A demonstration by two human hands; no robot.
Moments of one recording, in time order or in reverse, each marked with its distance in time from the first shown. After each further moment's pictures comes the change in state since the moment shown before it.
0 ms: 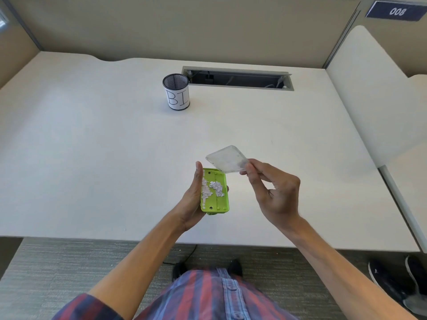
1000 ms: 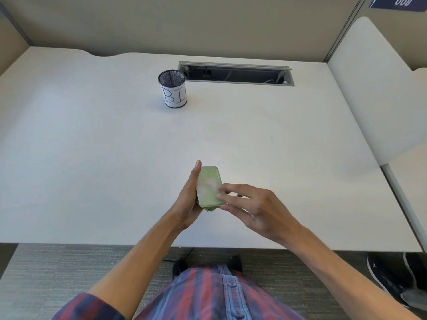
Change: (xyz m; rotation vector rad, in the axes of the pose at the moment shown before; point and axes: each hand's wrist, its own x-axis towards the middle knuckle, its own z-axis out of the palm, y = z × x) left_hand 0.011 0.006 -0.005 0.027 0.054 0.025; right_hand -0.018 0.021 0.004 -0.137 -0.602 -0.226
